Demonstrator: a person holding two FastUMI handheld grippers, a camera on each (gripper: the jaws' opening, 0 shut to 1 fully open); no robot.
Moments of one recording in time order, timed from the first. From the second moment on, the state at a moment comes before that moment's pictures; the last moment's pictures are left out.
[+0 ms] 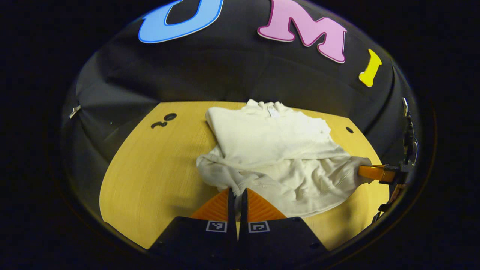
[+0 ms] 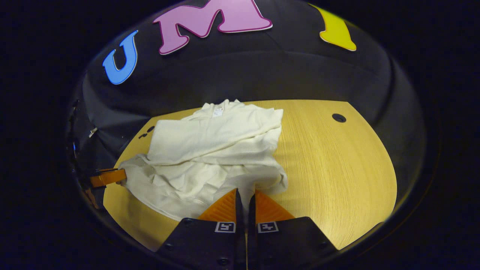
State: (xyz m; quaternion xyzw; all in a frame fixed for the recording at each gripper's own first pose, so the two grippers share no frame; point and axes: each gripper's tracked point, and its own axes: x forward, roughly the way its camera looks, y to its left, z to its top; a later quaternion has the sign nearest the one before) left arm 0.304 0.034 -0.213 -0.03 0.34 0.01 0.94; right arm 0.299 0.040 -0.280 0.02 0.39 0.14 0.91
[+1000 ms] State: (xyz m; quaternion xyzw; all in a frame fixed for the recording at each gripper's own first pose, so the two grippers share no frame) left arm 0.564 0.081 -0.134 -0.07 0.25 0.02 0.97; right arm 0.571 0.083 -0.235 0.04 0.27 0.10 0.96
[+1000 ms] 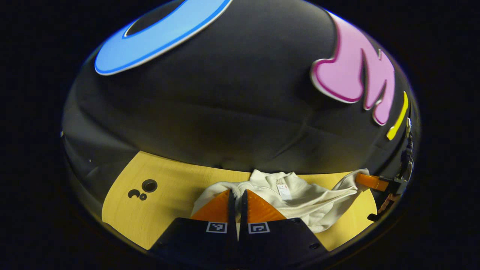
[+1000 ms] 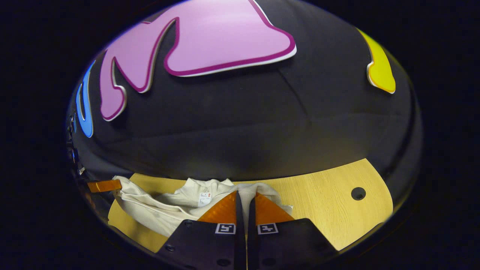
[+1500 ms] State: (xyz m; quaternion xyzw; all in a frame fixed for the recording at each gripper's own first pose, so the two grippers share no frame) left arm 0.644 0.097 -0.187 -0.02 0.22 0.05 0.97; right arm 0.613 0.095 -0.304 0.02 0.28 0.08 0.96
